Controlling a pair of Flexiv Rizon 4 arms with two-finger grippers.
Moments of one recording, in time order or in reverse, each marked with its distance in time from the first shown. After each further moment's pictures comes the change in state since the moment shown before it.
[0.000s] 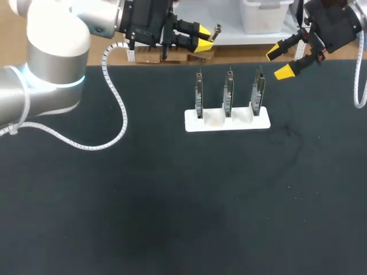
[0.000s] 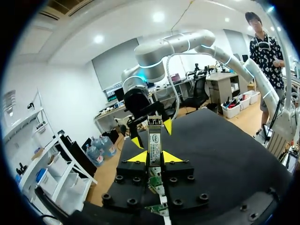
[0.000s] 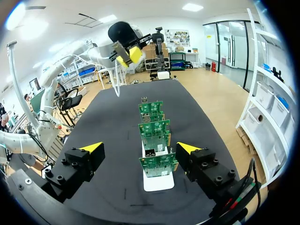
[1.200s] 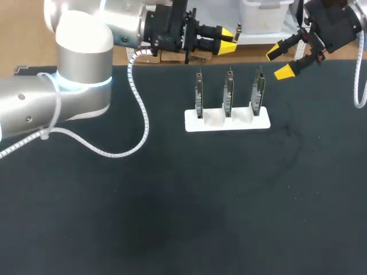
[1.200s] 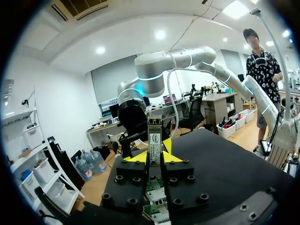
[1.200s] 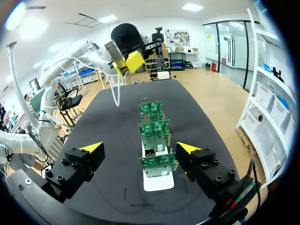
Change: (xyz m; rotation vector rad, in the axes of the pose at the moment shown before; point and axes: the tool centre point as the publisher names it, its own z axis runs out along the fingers) left arm -0.017 0.003 0.051 0.057 -0.203 -0.062; right arm 0.000 0.000 0.000 0.000 0.000 0.000
